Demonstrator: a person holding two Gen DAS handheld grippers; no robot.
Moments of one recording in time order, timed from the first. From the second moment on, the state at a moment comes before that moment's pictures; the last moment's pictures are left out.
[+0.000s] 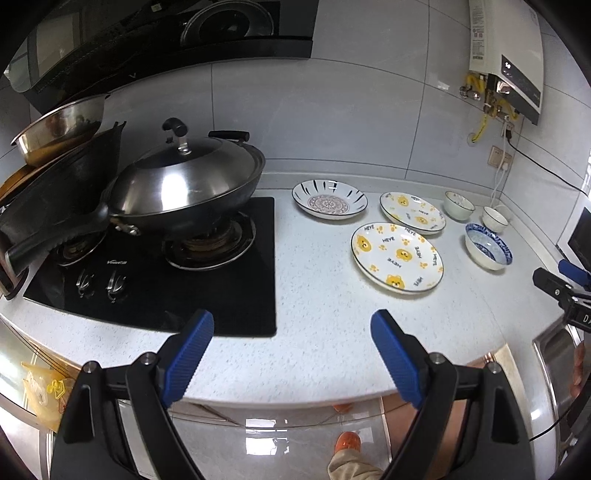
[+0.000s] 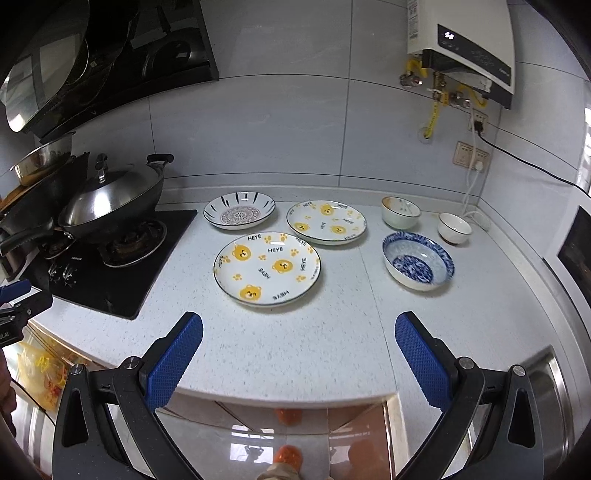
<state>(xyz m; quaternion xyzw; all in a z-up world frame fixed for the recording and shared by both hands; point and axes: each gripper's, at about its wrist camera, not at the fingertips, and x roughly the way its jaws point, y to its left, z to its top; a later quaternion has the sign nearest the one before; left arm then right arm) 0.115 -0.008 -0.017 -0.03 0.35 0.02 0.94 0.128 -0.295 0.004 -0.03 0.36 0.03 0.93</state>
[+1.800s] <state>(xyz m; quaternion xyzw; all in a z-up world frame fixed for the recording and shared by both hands) 0.433 -0.087 -0.199 -0.24 0.60 -0.19 0.74 0.395 -0.331 -0.201 0.11 0.61 0.16 0.77</state>
